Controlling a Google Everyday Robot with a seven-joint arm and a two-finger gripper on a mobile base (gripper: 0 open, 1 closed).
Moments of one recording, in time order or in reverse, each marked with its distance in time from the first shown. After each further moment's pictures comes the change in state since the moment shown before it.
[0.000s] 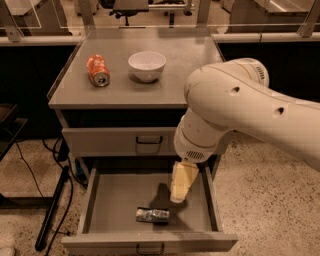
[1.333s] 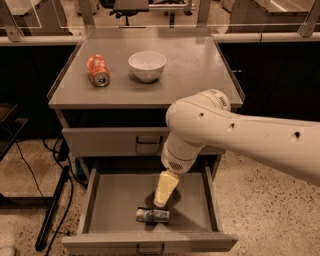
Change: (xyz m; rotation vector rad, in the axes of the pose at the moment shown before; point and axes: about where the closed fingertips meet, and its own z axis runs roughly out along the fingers) arm -0.006 -0.007 0.095 -0.053 0.016 0.177
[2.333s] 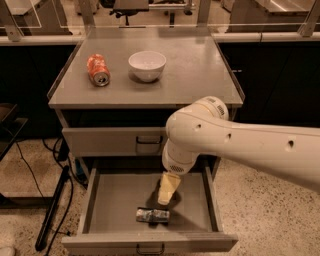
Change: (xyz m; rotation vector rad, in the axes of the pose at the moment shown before) arm 0.003 -0.018 0.017 0.088 -0.010 -0.102
